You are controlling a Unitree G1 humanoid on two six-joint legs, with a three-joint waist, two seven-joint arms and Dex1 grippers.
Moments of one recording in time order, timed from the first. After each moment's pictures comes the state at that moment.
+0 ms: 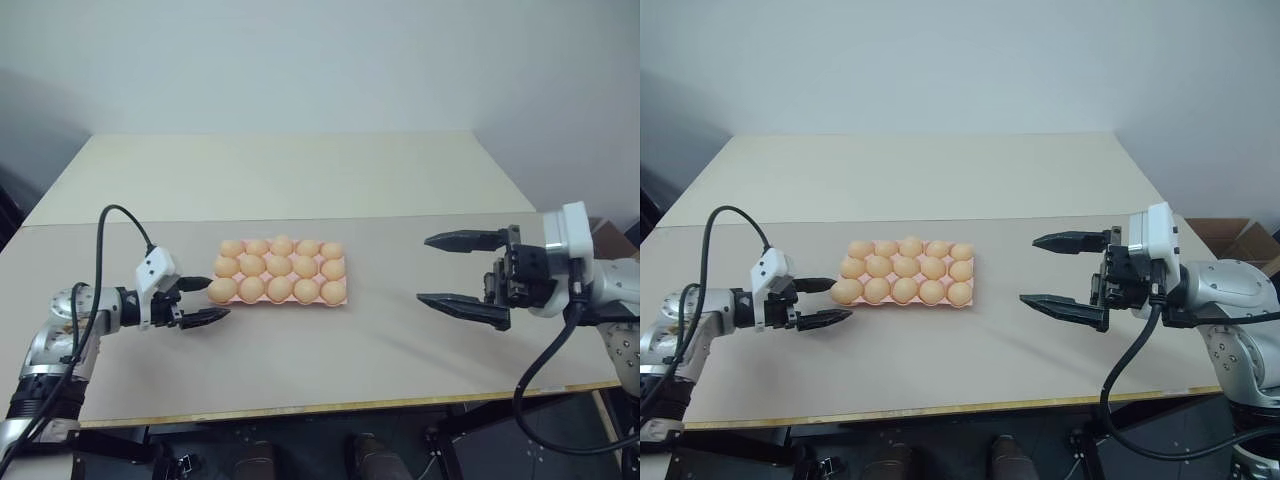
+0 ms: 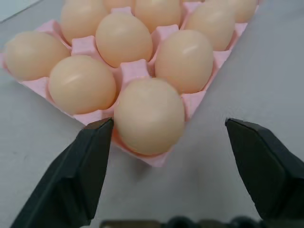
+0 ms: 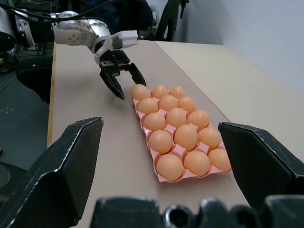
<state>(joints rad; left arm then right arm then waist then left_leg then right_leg) -0.37 0.84 0.11 0.27 -0.33 0.26 -1.23 -0.31 -0.87 -0.25 -0.36 0.79 0.42 1.16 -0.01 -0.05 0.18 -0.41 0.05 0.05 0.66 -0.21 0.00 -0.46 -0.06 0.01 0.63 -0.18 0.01</state>
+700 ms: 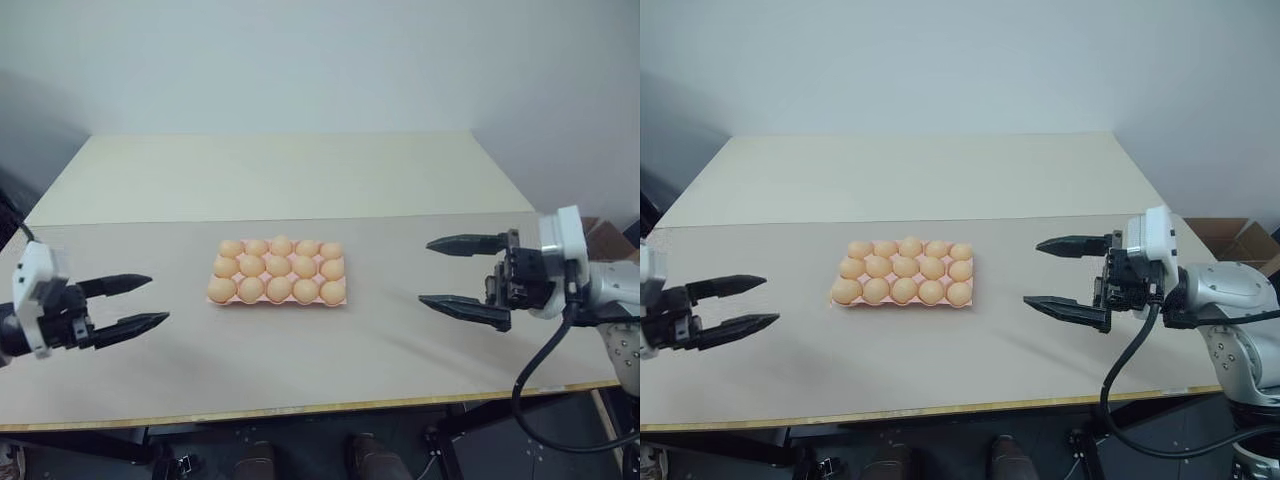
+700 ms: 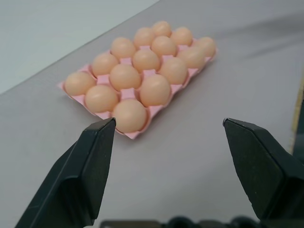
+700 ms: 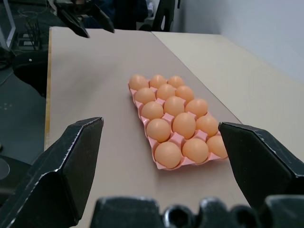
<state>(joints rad) 0.11 0.97 0.64 -0.23 -0.66 0.53 -1.26 -0.30 -0.87 -0.24 -0.32 0.74 0.41 1.18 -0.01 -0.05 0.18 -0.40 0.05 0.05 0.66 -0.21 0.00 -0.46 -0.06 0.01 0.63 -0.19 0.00</state>
